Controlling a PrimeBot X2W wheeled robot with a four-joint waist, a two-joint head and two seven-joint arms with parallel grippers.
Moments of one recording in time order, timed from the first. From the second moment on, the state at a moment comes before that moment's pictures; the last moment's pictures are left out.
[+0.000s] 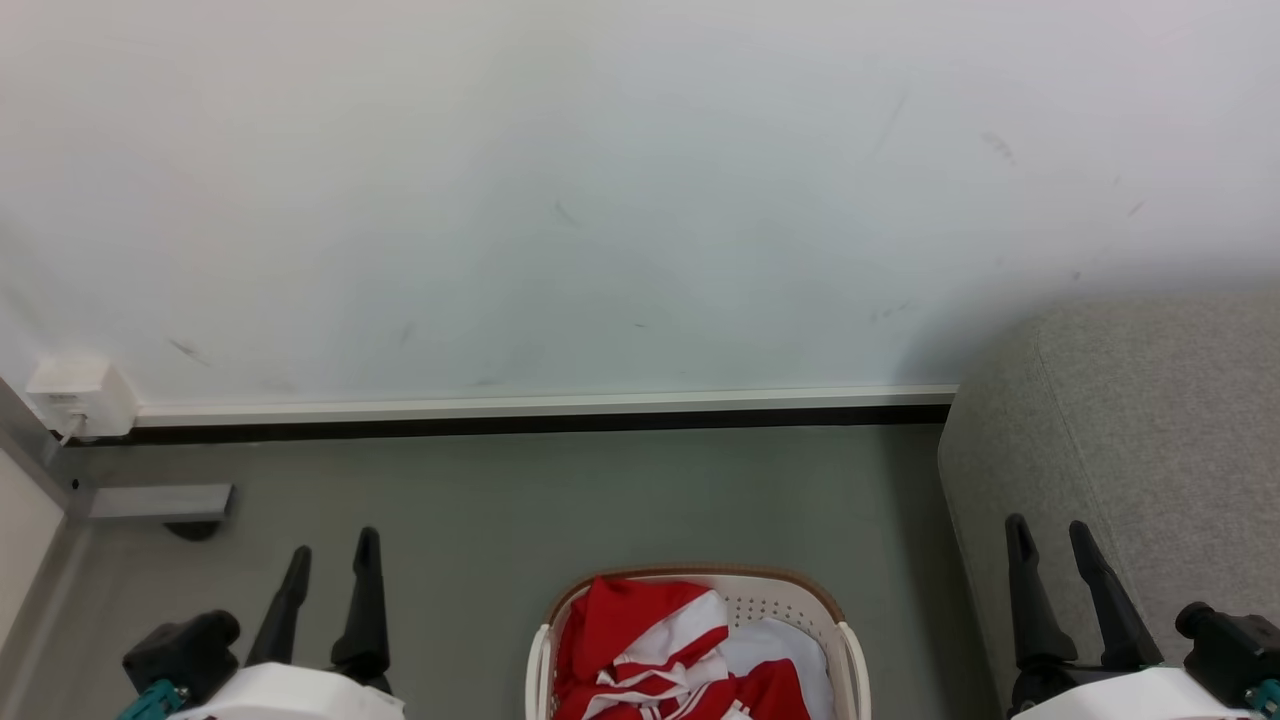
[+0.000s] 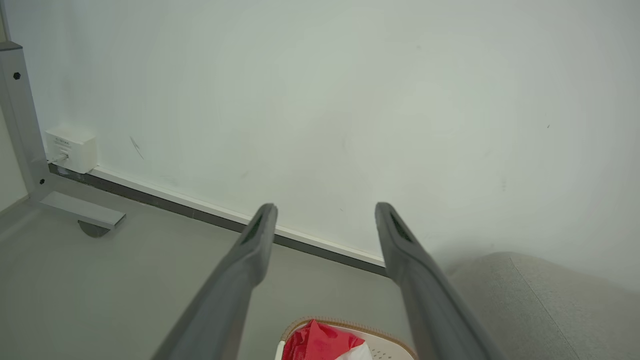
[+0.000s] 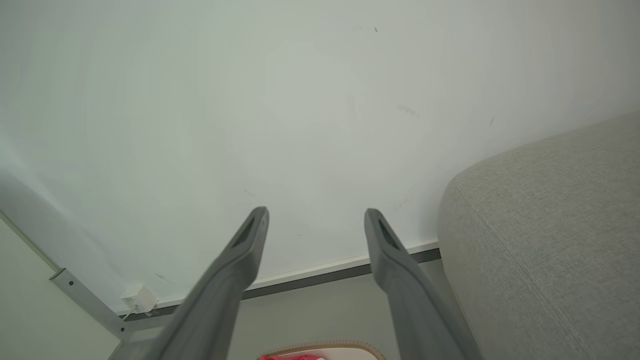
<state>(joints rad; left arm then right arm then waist) -0.06 0.11 -0.04 0.17 -0.49 -0.01 -0.14 -0.07 -0.04 0.07 0.18 0.54 0.13 -0.15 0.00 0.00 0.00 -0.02</state>
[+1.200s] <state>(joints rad) -0.05 0.11 -0.04 0.15 -0.18 -0.01 -0.22 -0.07 -0.04 0.09 0.16 0.28 0.13 -0.23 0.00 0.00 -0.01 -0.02</state>
